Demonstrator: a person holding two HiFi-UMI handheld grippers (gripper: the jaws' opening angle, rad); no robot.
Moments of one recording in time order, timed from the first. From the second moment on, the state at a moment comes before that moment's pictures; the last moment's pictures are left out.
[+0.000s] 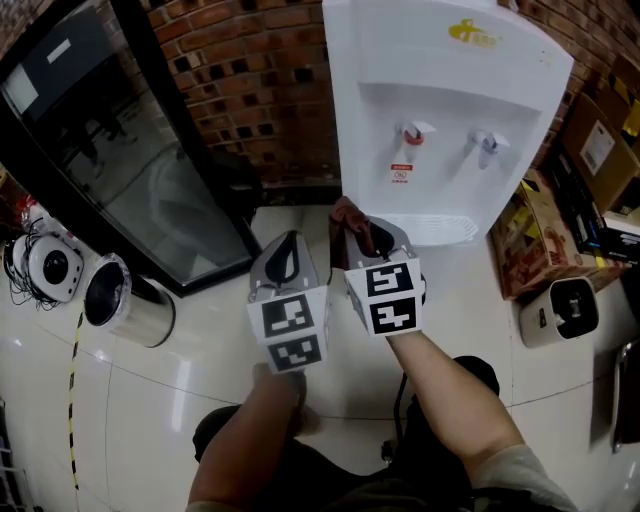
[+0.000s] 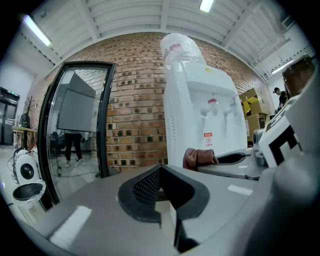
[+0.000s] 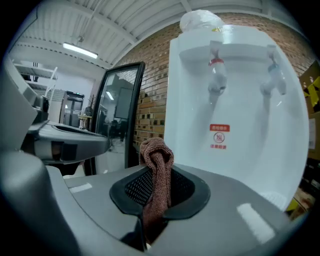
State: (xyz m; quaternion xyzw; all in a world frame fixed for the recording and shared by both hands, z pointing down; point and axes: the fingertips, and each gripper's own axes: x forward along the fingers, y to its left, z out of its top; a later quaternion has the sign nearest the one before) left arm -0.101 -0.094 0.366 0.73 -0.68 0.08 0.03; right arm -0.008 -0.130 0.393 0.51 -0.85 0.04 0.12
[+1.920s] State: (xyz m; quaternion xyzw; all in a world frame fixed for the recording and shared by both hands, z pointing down) left arm 0.062 -0.132 0.383 0.81 -0.58 0.08 0.04; right arm 0.133 -0.172 0.419 0.61 -0.76 0.11 0.18
